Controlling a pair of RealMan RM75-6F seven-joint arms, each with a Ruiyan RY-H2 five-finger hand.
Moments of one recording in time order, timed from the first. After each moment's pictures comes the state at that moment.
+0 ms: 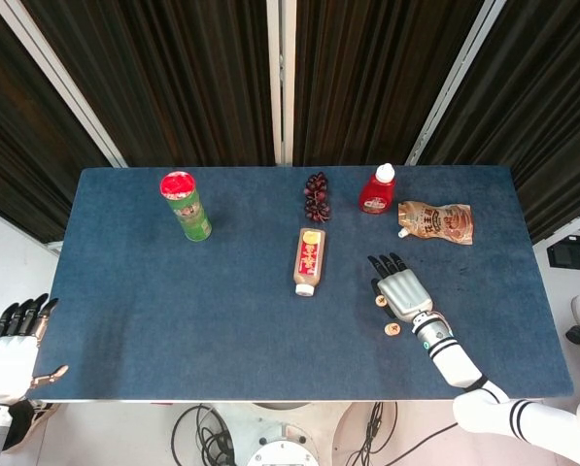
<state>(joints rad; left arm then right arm) -0.05 -1.11 0.02 -1.64 1.51 1.45 0.11 0.61 -1.56 0.07 -1.28 -1.24 0.90 -0.39</state>
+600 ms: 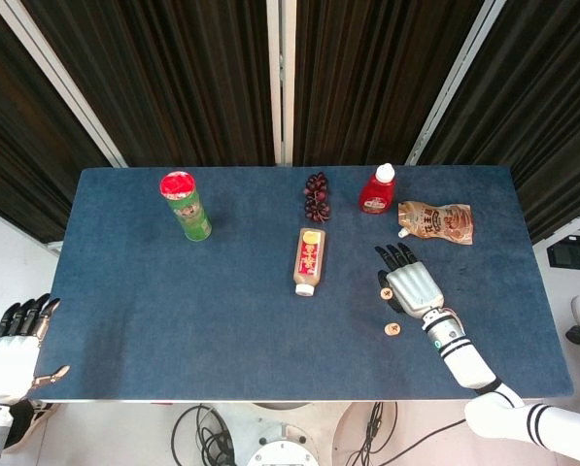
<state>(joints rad) -0.05 -1.11 0.02 -1.64 1.52 1.46 0.11 0.59 -1.45 0.08 -1.41 -1.29 0.99 -0.35</state>
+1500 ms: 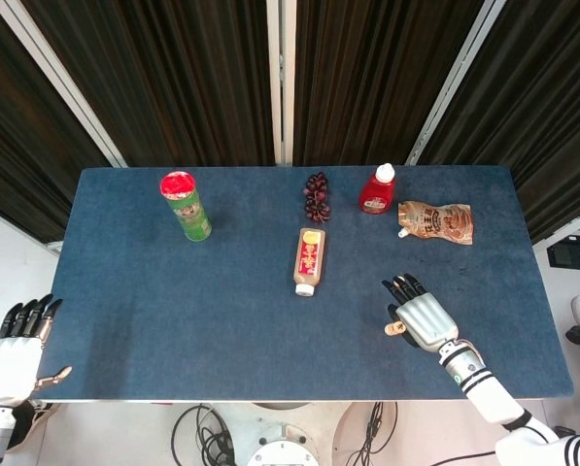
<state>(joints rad) -0.04 -1.11 0.03 -1.67 1.53 1.47 0.14 0.51 -1.33 -0.03 -1.57 -1.39 1.02 -0.40</state>
